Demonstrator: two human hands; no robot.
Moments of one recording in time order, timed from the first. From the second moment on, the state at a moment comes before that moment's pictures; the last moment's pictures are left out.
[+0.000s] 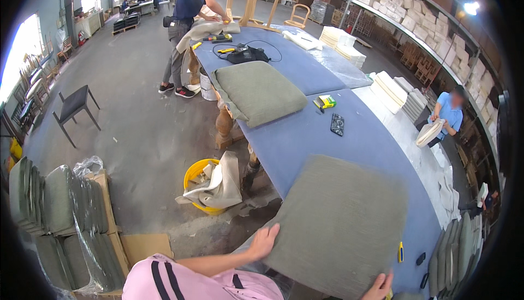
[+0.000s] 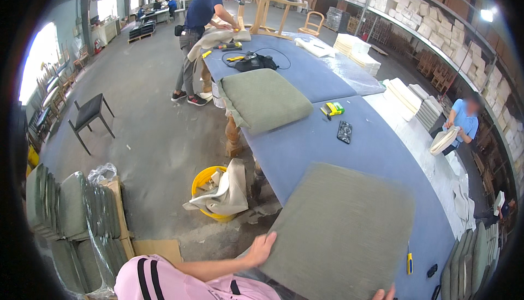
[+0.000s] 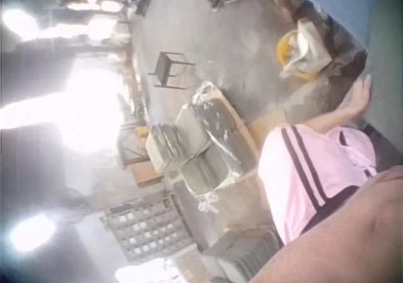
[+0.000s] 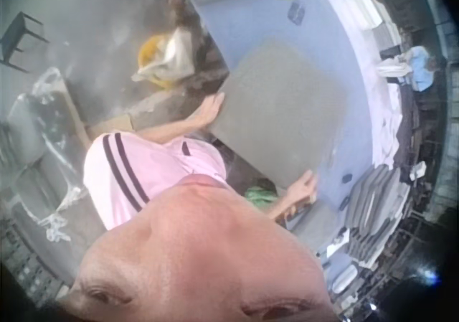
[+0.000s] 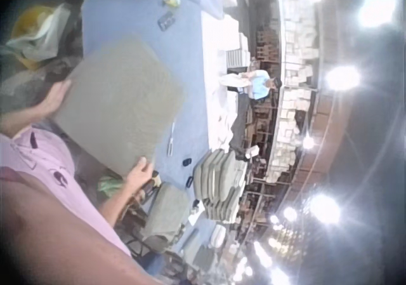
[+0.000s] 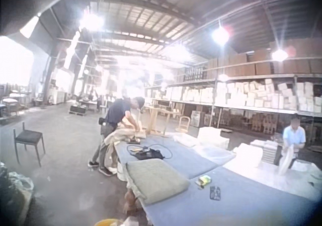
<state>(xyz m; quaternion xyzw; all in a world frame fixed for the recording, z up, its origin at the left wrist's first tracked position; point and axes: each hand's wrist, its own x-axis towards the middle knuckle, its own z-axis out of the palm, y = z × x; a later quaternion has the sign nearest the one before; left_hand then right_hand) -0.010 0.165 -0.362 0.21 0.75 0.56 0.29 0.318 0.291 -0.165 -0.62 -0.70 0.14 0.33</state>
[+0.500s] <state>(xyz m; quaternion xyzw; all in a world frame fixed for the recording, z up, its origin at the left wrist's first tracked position) 0.014 0.165 -0.282 0.58 0.57 0.48 0.32 0.238 0.364 -0.249 -0.42 -0.88 -0.06 0.22</state>
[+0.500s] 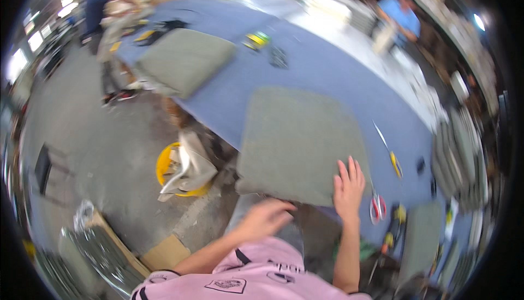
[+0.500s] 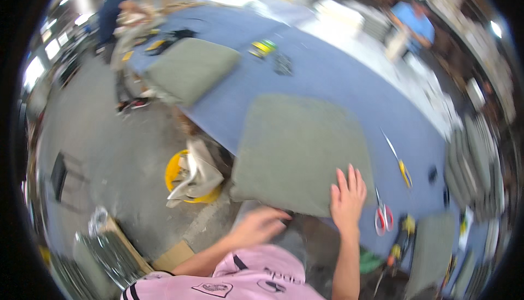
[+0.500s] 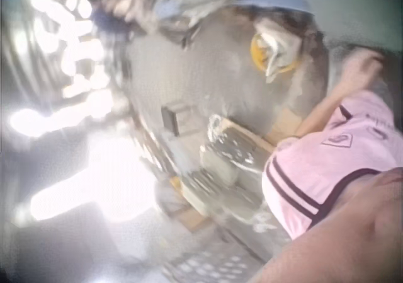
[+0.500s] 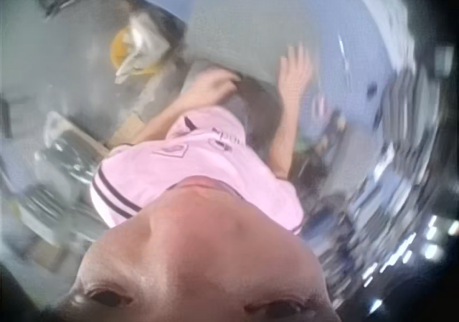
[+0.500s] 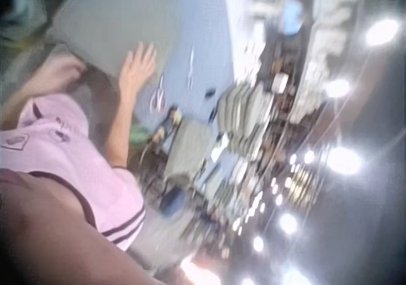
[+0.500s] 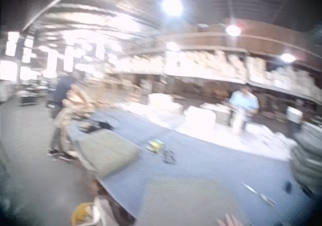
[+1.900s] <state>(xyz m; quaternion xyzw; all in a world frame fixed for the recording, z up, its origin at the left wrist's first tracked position) -0.050 0.093 -0.336 0.34 0.66 0.43 0.52 0.227 0.216 -0.410 -0.39 -0.26 0.73 0.49</state>
